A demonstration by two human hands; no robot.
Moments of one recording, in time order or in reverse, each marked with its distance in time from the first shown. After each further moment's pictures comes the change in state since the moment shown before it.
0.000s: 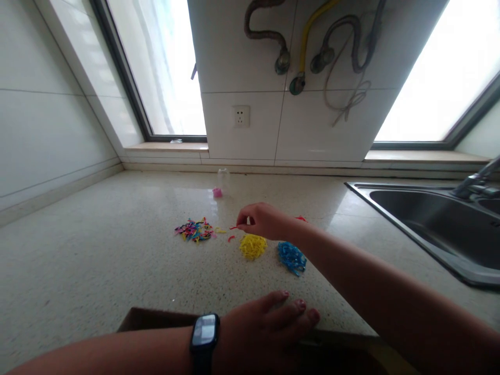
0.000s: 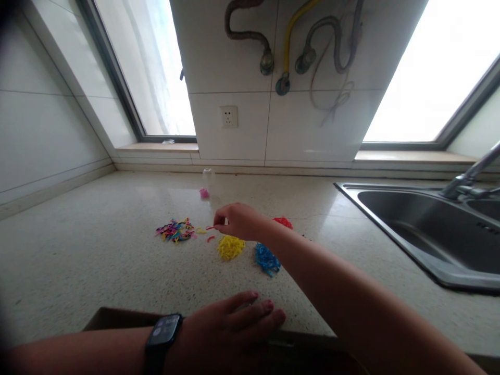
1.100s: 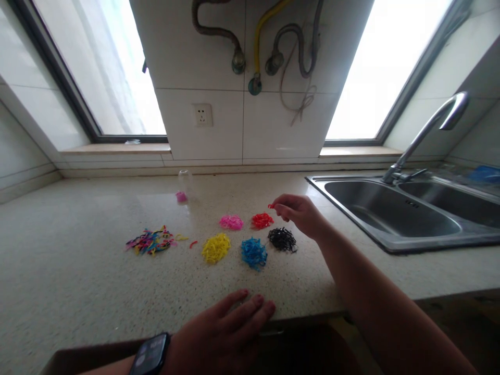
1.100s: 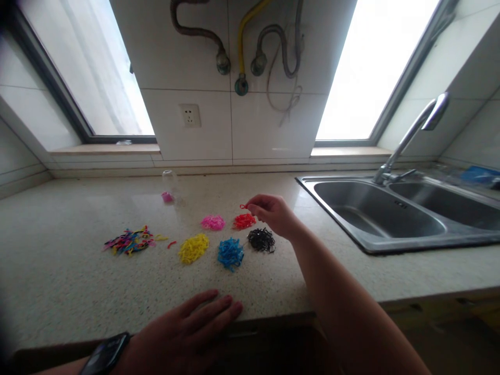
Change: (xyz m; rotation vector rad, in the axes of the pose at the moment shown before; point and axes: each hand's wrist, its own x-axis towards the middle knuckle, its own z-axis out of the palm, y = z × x) left_hand 0.003 0.008 0.004 0.025 0.034 -0.052; right_hand -0.138 0.055 -0.057 0.519 0.534 0.362
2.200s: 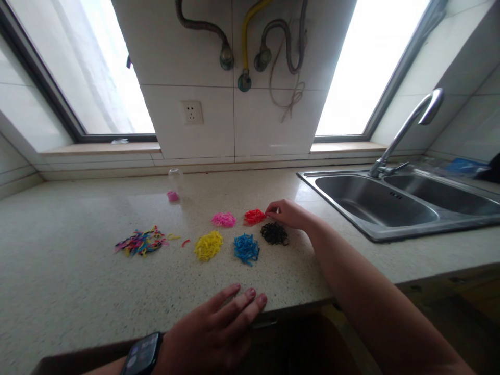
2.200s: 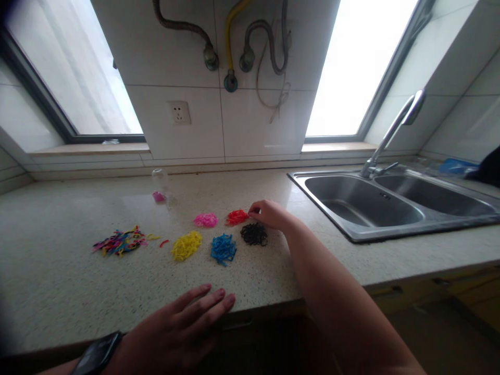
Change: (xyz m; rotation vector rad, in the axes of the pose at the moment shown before) left_hand 0.002 0.002 -0.002 0.001 0.026 0.000; right_hand 0.012 0.059 -0.023 -0.704 -0.221 0.061
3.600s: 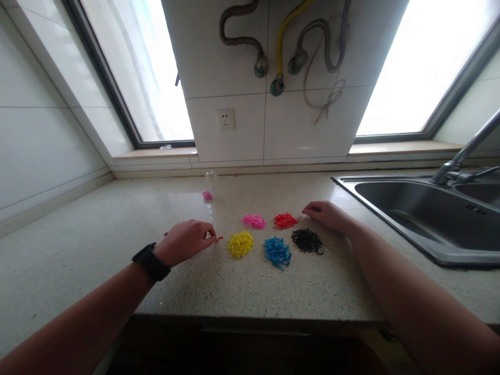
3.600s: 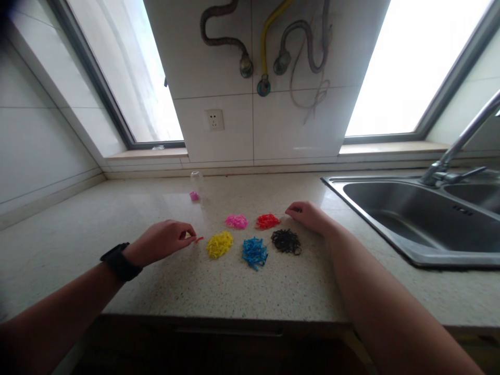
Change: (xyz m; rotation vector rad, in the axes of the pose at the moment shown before) left_hand -0.062 -0.153 -0.039 -0.159 -0.473 -0.961; right_hand 0.014 0.041 0.001 0.126 0.058 0.136
